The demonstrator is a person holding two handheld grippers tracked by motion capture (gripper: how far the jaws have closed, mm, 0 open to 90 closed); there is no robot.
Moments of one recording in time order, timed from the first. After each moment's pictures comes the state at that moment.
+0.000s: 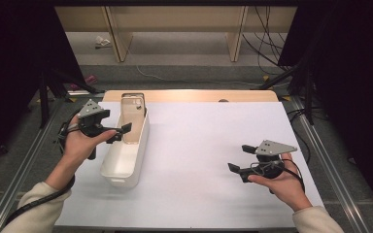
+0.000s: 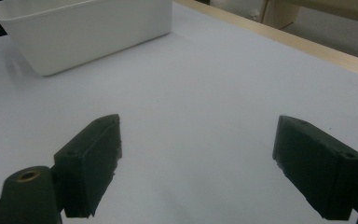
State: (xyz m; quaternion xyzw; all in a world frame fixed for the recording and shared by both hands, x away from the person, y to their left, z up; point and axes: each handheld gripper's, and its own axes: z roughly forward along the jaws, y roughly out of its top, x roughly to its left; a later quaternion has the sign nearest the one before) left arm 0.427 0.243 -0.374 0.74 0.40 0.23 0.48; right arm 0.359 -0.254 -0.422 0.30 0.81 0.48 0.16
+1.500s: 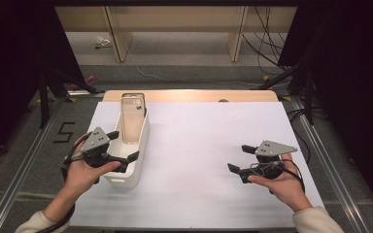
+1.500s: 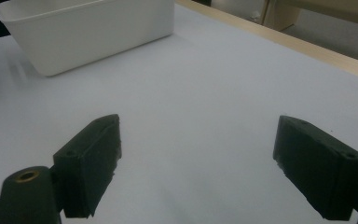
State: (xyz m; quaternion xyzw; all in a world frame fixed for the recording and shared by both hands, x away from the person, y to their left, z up) left arm 0.363 0.221 -0.400 0.77 0.34 0.22 0.50; right arm 0.358 -0.253 -0.421 0.30 0.81 0.48 0.17
